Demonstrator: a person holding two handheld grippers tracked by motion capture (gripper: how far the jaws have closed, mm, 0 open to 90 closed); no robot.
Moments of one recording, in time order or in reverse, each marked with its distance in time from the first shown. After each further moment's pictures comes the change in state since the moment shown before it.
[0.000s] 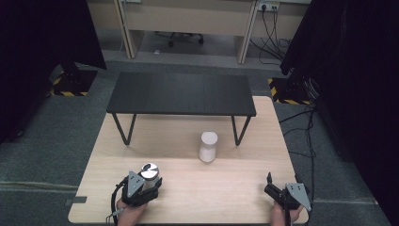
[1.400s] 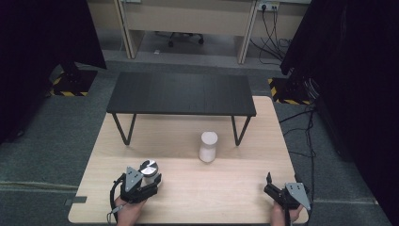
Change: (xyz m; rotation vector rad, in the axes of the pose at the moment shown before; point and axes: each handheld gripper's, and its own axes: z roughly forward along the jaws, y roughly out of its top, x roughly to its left) left arm -0.002 0.032 -0.008 0.034 0.006 -0.064; right arm 0.000 0.001 0.001 0.008 0.002 -0.008
